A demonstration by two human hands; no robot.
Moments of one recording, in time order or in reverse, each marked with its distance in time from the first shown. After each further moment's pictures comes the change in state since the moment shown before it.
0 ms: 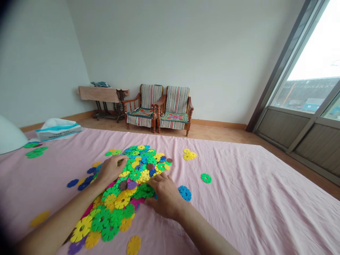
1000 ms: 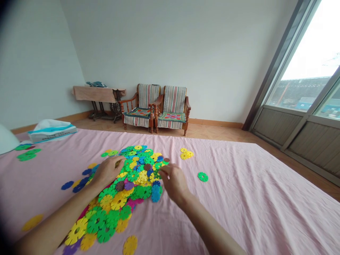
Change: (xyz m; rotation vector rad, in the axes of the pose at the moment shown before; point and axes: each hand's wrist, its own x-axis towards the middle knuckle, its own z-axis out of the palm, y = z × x) left_hand 0.000 -0.005 0.005 0.078 -0.022 0.096; right_hand 0.003 0.031 -0.016 0.041 0.343 0.187
